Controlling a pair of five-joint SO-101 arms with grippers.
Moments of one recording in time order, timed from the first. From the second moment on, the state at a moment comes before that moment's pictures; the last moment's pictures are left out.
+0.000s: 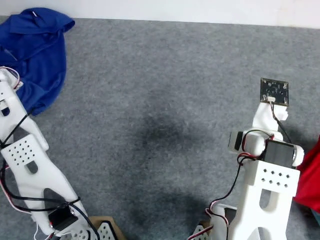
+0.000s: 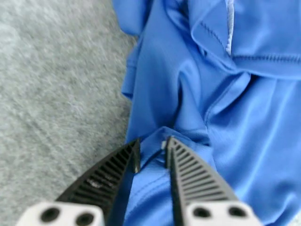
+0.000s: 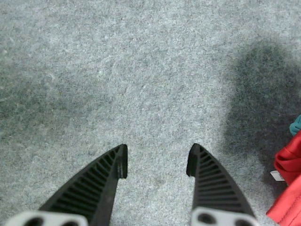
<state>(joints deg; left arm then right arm) -40.2 68.7 -76.0 71.9 18.2 9.5 -47.5 34.9 81.5 5.8</state>
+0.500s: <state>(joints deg) -31.3 68.7 -76.8 82.8 18.1 9.5 -47.5 34.9 81.5 5.8</state>
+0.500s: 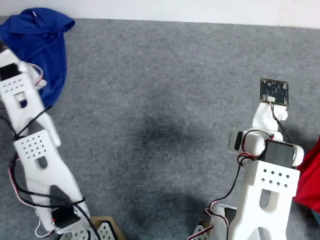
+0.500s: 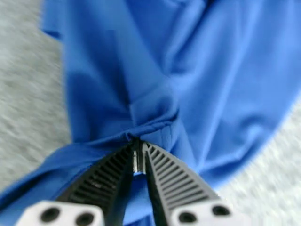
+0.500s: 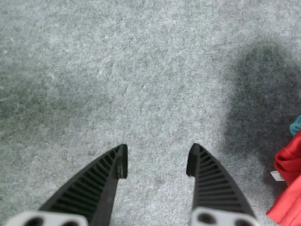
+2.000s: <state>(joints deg) 3.8 39.8 -92.5 100.4 21.3 -0.1 -47.1 49.5 69.1 2.5</state>
